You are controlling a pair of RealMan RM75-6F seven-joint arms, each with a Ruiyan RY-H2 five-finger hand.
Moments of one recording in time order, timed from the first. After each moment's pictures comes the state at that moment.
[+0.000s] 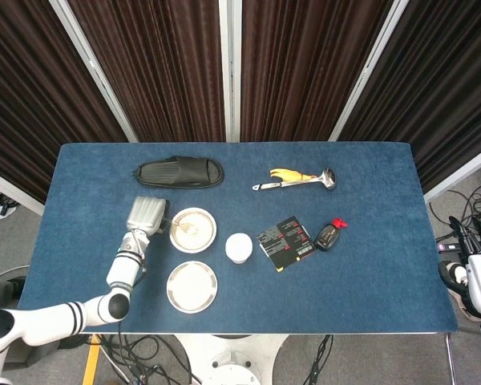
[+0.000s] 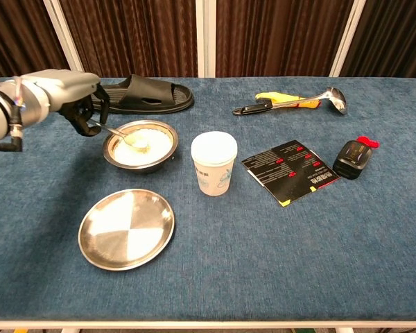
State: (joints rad) left arm -0.81 -1.65 -0.27 -1.34 0.67 0.93 0.68; right arm 0.09 -1.03 0.10 -1.59 -1.50 1.52 0.03
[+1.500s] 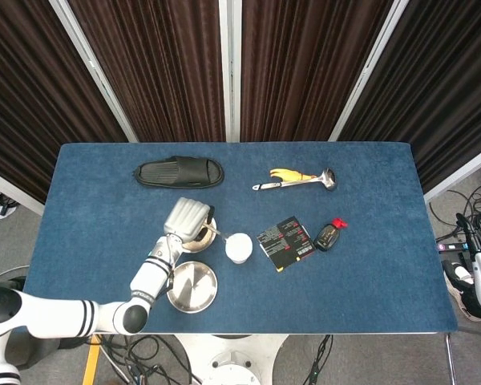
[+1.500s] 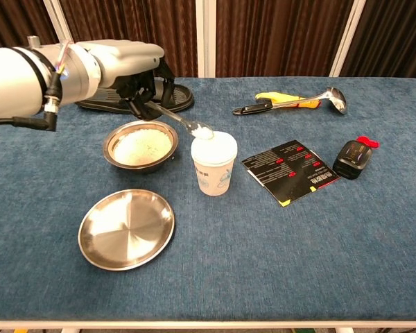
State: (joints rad) left arm -1.01 -1.59 -0.22 -1.65 0.63 1.06 0.76; right arm 0.09 -1.02 0.12 -1.59 -1.48 1.52 0.04
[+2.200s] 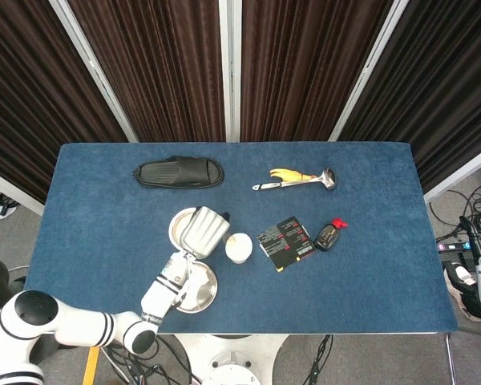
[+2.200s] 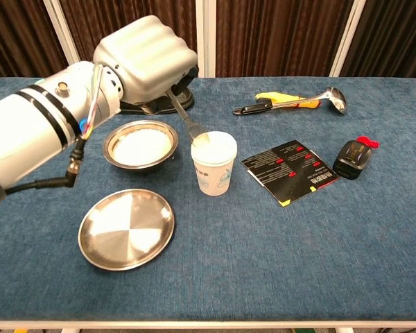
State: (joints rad) left arm -1.02 -1.76 -0.03 -1.50 1.02 1.36 1.15; right arm 0.07 -1.02 0.11 -1.59 -1.49 1.54 0.05
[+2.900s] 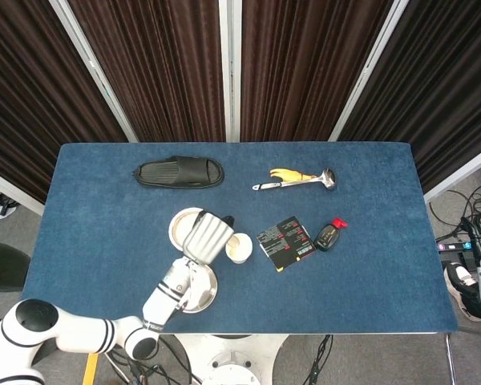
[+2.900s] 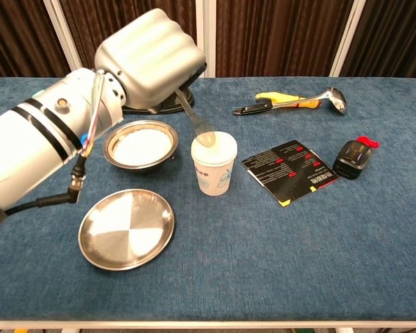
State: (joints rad) left arm -0.95 -1.80 -0.08 -1.49 1.14 1.37 1.18; right arm 0.06 -1.01 0.11 -1.59 -1.50 1.56 0.05
